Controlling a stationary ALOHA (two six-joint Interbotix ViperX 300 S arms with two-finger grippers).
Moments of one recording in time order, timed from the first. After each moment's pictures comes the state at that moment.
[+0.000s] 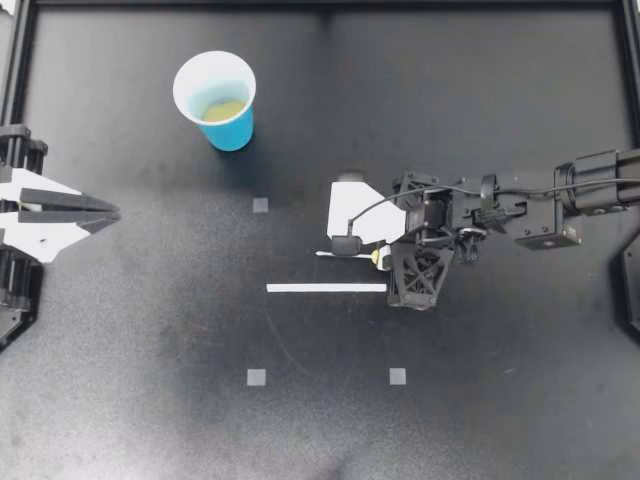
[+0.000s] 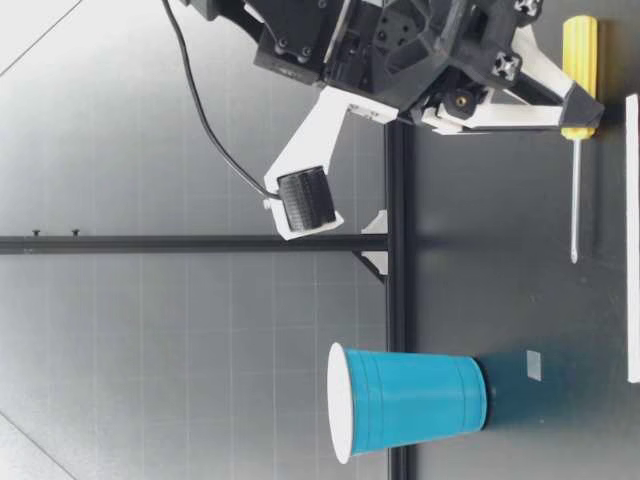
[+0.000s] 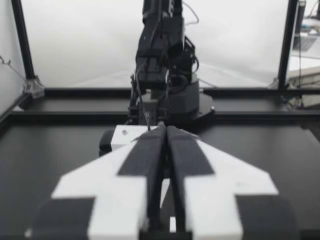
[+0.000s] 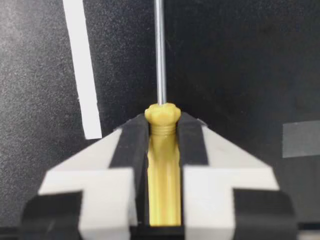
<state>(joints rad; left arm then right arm) 0.02 -0.96 1.28 0.00 -0.41 0.01 -0.11 0.21 0.60 -0.05 0.45 0.00</state>
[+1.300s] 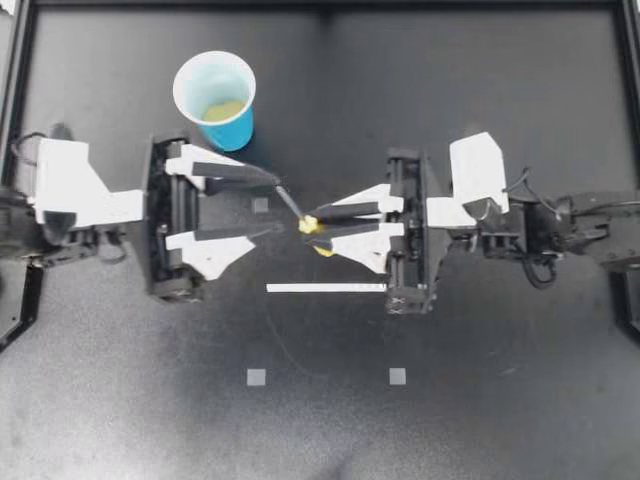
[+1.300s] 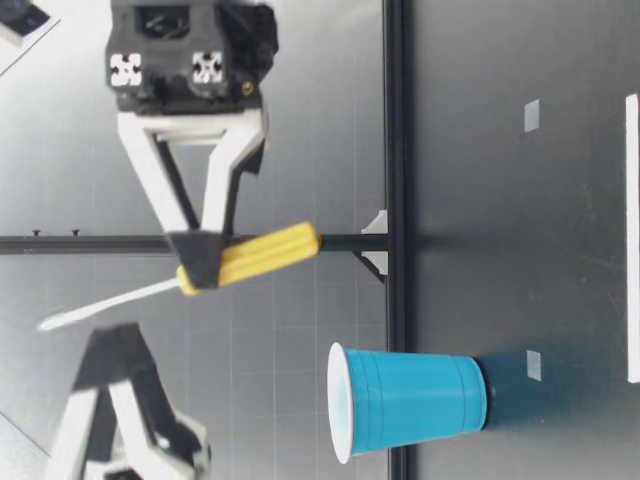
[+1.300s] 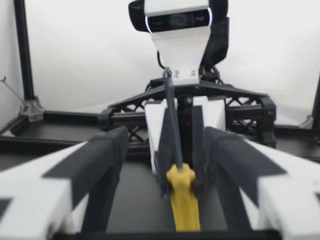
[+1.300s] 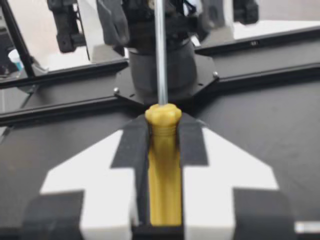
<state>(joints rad) 0.03 -0.17 1.00 -0.06 -1.02 0.00 -0.04 0.02 0.82 -0.04 -0.83 0.15</state>
